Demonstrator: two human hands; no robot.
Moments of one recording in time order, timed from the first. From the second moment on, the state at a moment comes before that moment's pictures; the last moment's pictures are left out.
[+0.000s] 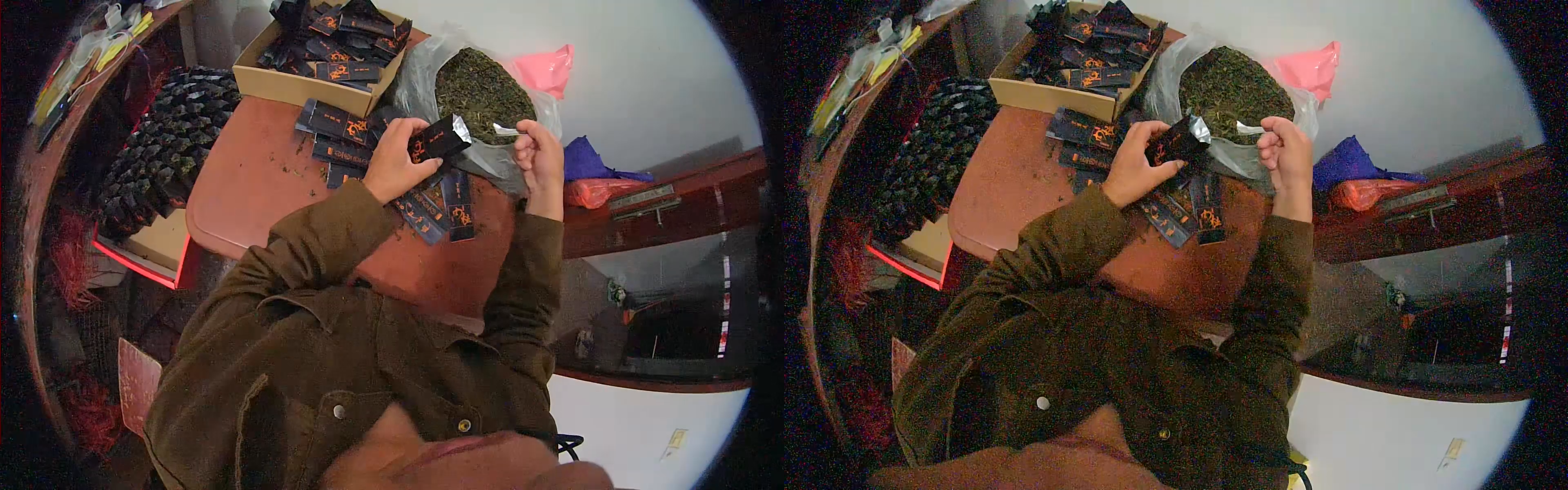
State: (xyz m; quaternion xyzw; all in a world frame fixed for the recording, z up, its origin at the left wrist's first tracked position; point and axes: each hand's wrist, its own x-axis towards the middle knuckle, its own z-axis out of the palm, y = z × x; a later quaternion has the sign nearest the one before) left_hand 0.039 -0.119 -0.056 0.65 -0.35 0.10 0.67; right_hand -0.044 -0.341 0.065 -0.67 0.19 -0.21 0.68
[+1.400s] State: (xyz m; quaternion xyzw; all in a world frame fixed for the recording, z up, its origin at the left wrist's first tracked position) left_hand 0.028 -0.104 -0.046 0.61 -0.37 0.08 0.70; right_hand -0.131 -0.322 -0.026 -0.56 0.16 -0.41 0.70
